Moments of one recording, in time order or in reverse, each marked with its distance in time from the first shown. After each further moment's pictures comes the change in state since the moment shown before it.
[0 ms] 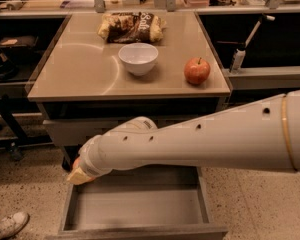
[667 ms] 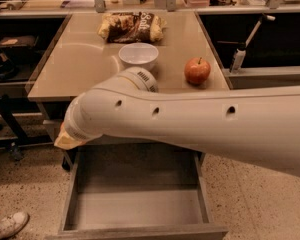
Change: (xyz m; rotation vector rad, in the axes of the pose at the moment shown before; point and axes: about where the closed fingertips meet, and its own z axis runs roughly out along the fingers) arm -0.093 -0.043 -0.088 0.136 -0.024 -0.152
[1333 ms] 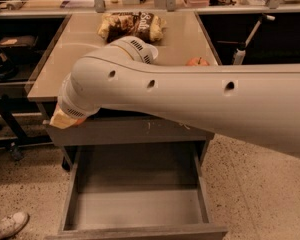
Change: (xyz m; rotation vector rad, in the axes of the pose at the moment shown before) arm -0.033 -0.042 -0.017 0.044 0.000 -0.043
